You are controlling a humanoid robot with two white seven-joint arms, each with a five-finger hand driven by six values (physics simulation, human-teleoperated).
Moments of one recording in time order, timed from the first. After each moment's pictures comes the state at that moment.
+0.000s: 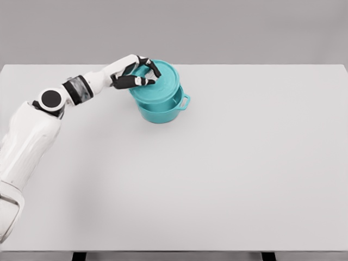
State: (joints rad) left arm -0.83 0.28 -0.58 -0.77 0.22 -0.45 -0.61; right arm 0.00 0.00 0.12 0.11 0.07 -0.28 0.38
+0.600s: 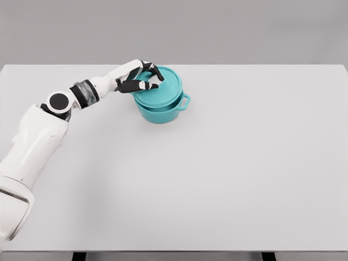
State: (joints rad) left arm -0.84 0.24 -0.58 -0.68 0.22 -0.45 -0.61; right arm 0.00 0.00 0.12 0.11 0.07 -0.28 0.38
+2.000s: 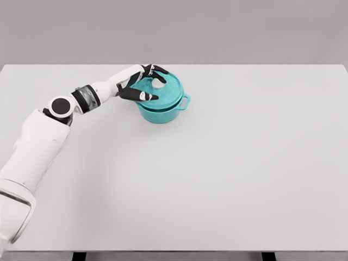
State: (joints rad) left arm -0.82 0.23 -0.57 -0.67 0.22 -0.45 -0.61; right arm 0.00 0.00 0.12 0.11 0.07 -0.28 0.38
